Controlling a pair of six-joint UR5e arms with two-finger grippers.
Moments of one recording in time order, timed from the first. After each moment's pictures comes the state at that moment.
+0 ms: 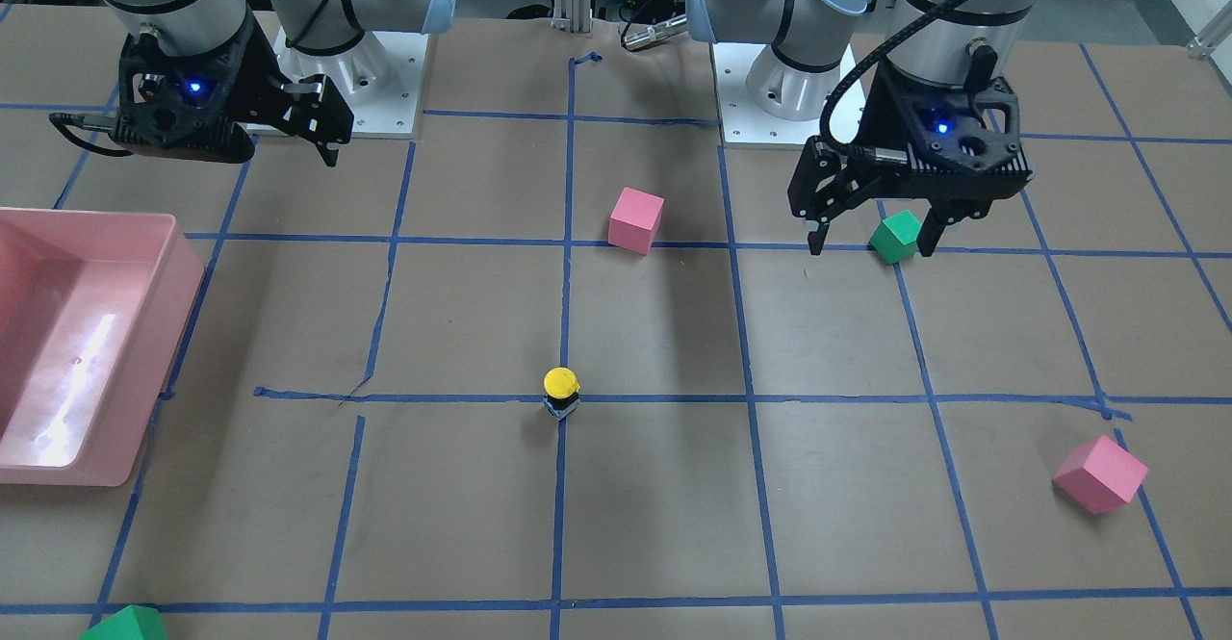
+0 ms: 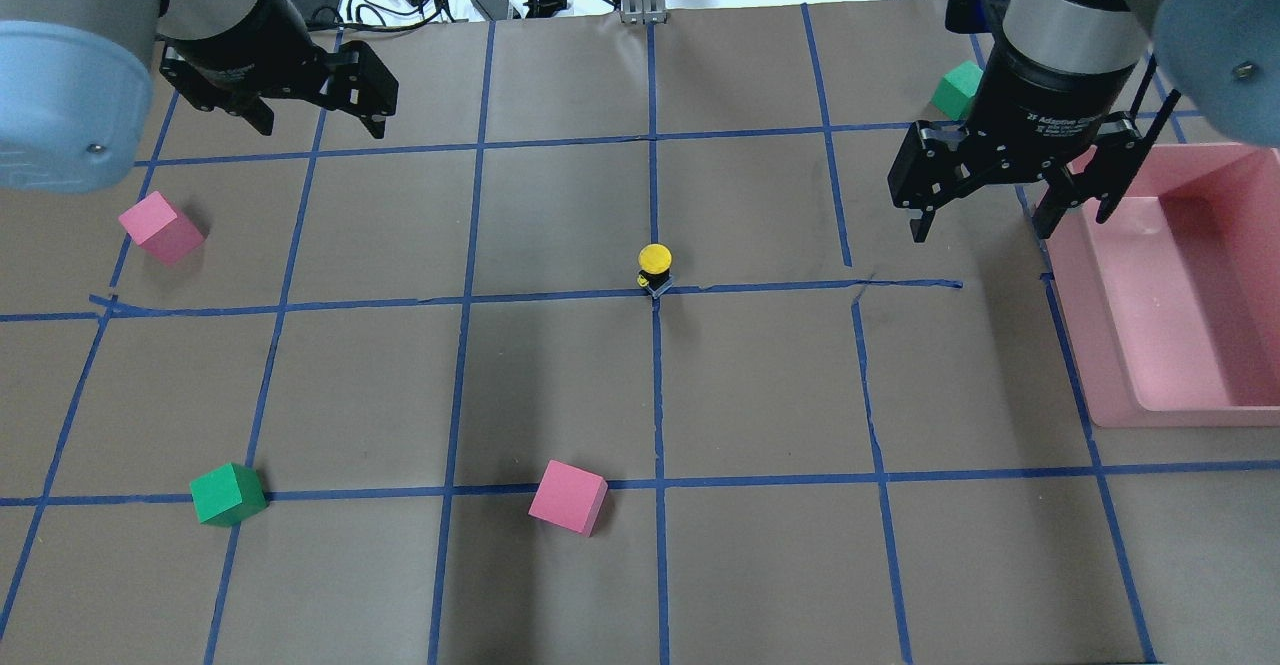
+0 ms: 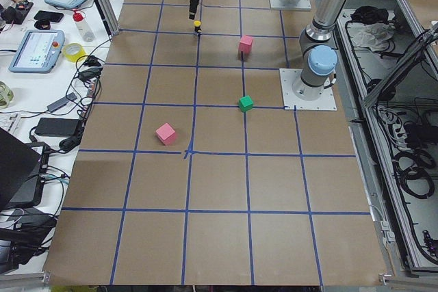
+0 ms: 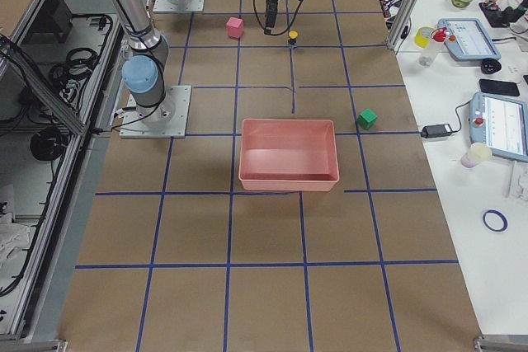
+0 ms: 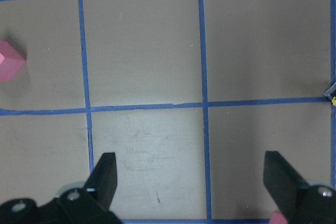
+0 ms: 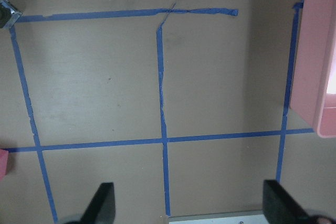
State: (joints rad) left arm -1.57 -1.59 -1.59 -1.32 1.62 0.04; right arm 1.56 -1.60 1.59 -1.41 -1.61 0.03
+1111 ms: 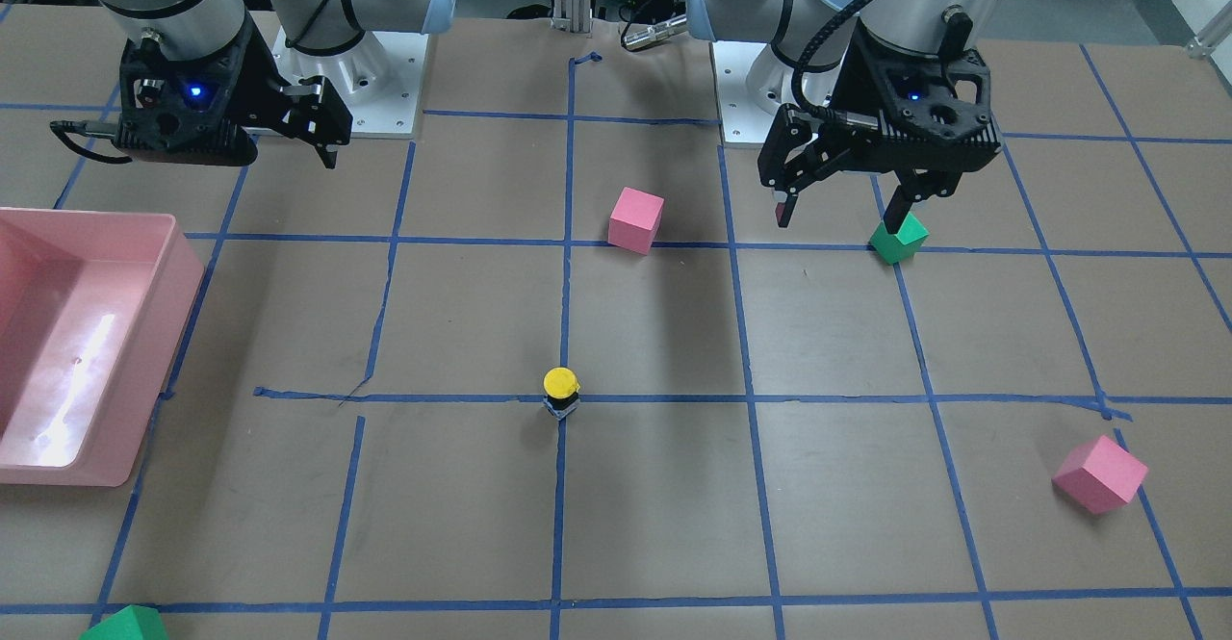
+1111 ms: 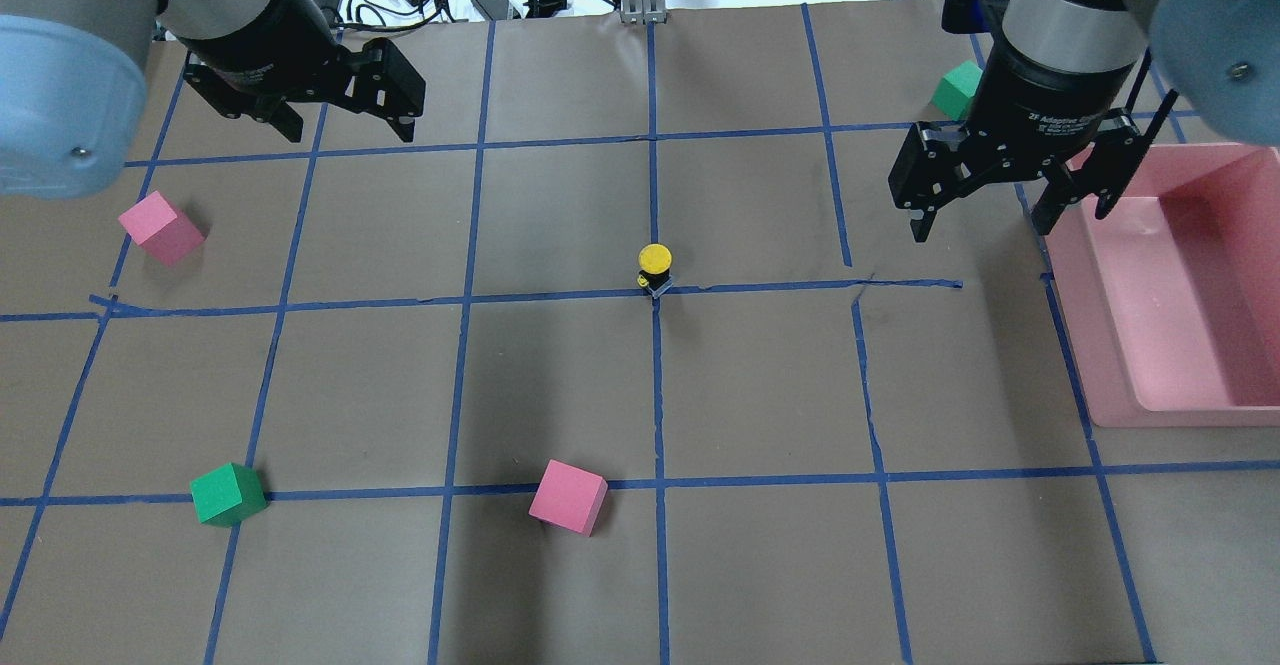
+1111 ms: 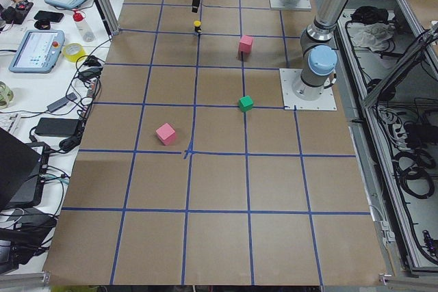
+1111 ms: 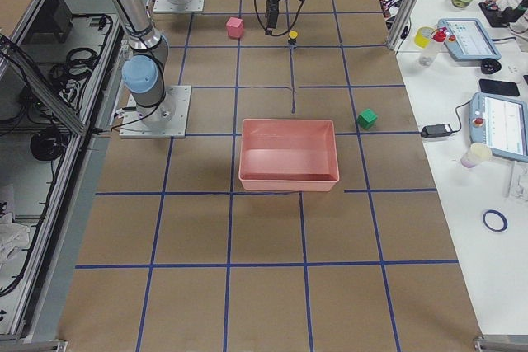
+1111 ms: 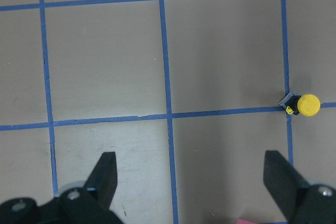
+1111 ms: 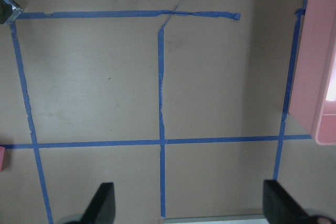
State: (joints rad) left arm -1.60 -1.56 -1.57 -1.40 1.58 0.02; right arm 1.55 -1.60 1.59 -1.42 -1.61 -0.01
